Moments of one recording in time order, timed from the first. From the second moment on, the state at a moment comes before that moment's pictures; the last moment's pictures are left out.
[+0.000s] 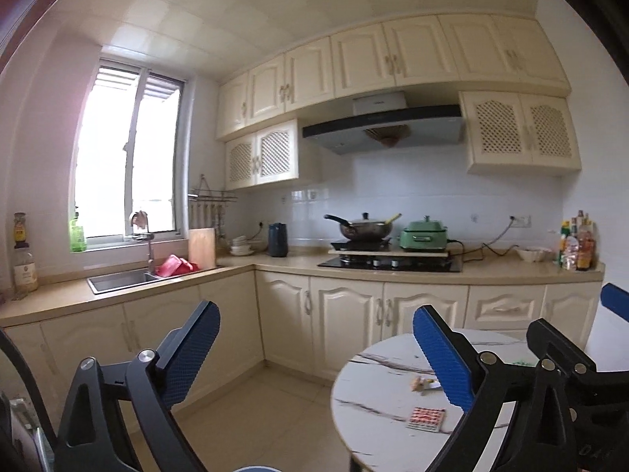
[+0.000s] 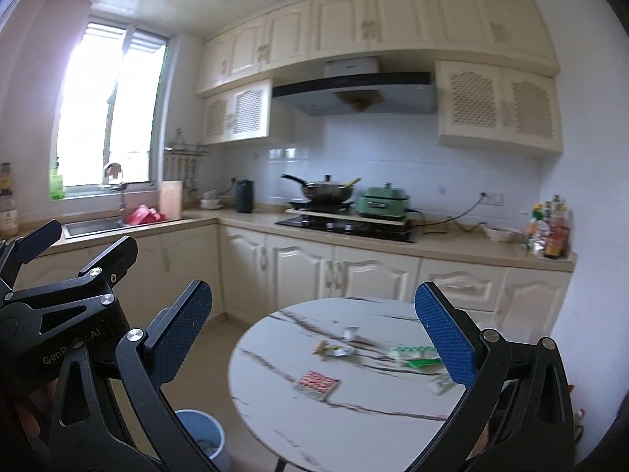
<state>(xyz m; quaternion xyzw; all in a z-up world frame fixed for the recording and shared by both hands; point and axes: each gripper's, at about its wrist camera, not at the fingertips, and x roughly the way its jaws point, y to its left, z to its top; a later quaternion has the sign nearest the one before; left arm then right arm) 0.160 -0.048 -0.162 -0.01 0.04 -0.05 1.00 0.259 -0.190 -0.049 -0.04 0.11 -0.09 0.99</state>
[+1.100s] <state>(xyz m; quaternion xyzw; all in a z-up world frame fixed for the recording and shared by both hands) 0.462 -0.185 -0.265 0.10 0.41 -0.19 0.88 0.367 -0.421 -0.231 0.07 0.36 -0.20 0.91</state>
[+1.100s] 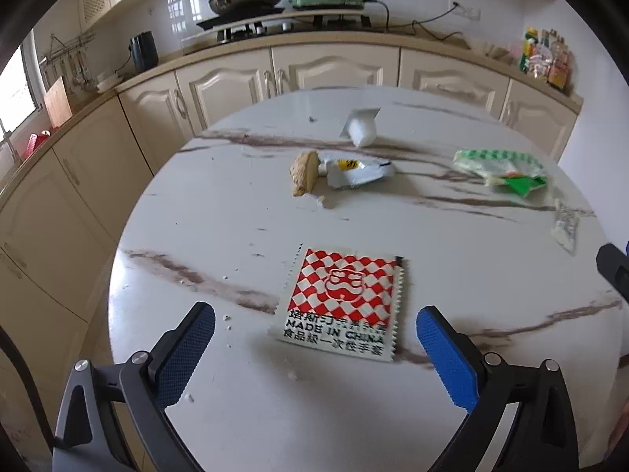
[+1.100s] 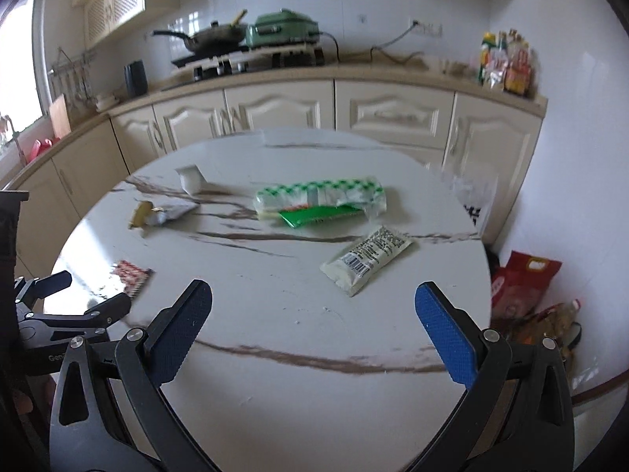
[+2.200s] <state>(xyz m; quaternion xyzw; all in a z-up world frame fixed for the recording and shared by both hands) 0.450 -0.170 -0.255 0.07 0.39 -0.28 0.87 0.408 -0.486 -0.262 0.12 0.43 -0.25 0.86</state>
